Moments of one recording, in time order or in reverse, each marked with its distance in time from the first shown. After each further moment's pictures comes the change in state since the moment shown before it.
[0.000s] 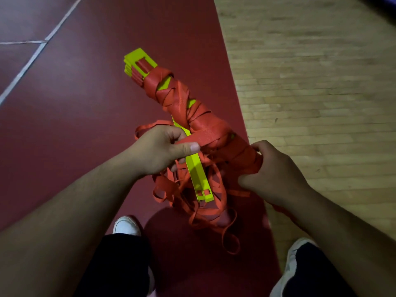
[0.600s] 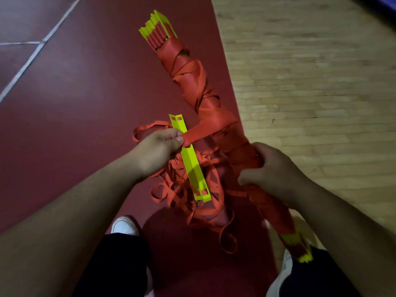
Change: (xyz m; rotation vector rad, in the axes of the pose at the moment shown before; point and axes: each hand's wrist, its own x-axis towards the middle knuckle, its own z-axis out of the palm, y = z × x) left_hand 0.001 -0.006 0.007 -0.073 0.064 -0.102; right_hand -0.001 -0.006 -0.017 0.310 -0.154 0.052
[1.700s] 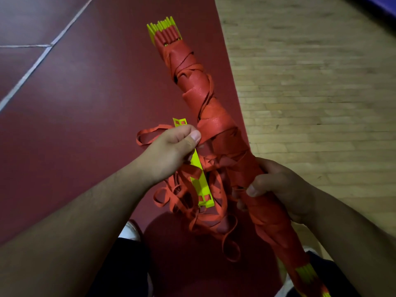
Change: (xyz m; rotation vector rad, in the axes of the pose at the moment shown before) left_hand -0.006 0.019 0.008 -0.092 -0.020 0.227; right_hand -0.006 -0.010 0.003 0.485 -0.404 0.108
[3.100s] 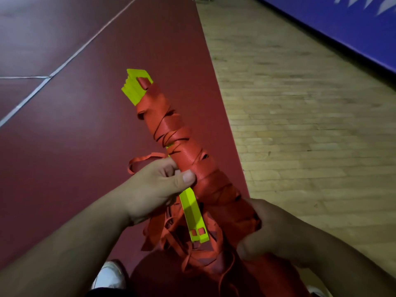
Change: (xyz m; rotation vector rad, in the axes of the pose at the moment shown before) left_hand 0.002 0.005 -0.013 -0.328 -0.218 0.008; right_hand -0.004 -0.006 -0.004 -0.233 -0.147 -0.034
